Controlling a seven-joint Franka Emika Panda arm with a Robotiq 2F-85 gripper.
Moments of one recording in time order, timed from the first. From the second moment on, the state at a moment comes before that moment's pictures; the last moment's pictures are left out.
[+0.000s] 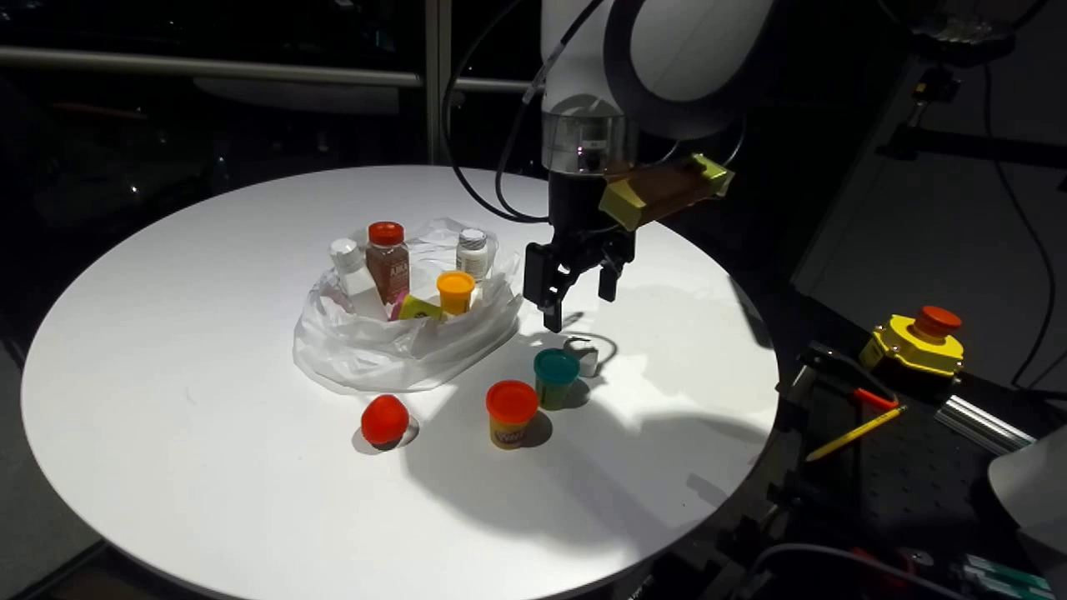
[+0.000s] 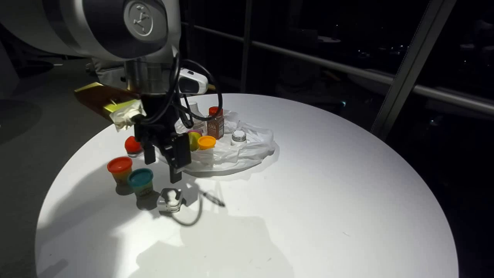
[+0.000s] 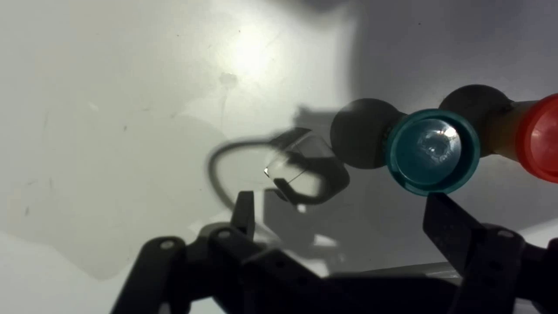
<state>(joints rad) 0.18 0.32 -0.02 -2.37 -0.08 2.57 0.41</state>
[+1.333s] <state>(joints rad) 0.12 0.40 -0.04 -2.44 -0.29 2.64 0.04</state>
